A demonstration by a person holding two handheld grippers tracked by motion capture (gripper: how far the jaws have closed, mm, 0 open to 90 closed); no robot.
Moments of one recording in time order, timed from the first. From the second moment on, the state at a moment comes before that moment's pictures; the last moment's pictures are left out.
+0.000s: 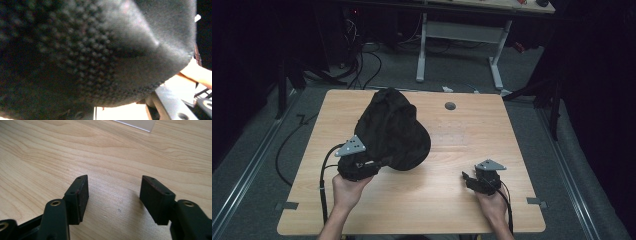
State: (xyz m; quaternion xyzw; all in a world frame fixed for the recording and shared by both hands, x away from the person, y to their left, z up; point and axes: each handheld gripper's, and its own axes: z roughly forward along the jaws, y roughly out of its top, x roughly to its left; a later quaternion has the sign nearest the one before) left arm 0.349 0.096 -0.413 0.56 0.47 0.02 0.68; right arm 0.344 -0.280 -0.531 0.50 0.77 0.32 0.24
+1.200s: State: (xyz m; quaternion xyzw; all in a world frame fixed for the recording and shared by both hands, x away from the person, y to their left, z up) left arm 0.402 0.110 -0.389 0.54 0.53 0.10 0.65; right arm 0.346 -0.283 -0.531 0.51 0.77 0.32 0.23
